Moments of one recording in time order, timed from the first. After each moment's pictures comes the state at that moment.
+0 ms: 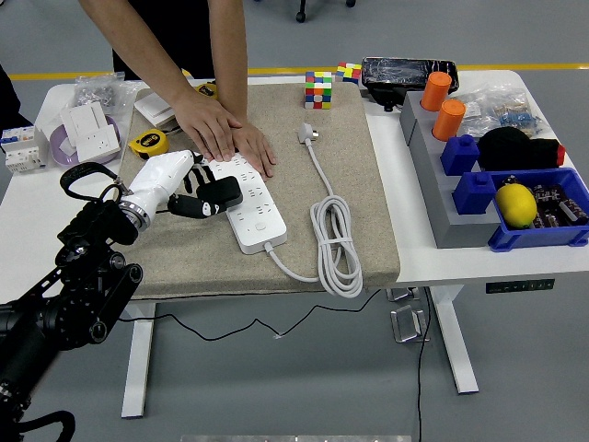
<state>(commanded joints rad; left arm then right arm) -0.49 0.06 -1.26 -0.91 2.27 0.09 -0.09 0.09 -0.39 0.26 0.51 -0.05 -0.29 -0.18</state>
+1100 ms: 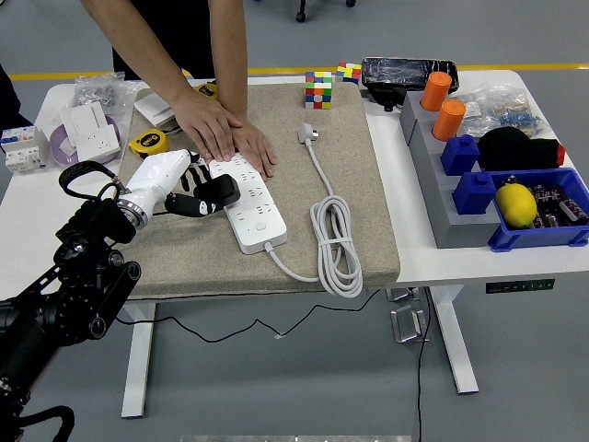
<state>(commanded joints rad) -0.50 0.07 -1.25 -0.87 2.27 0.10 -0.10 0.09 -0.39 0.26 0.51 -0.05 -0.30 -0.18</state>
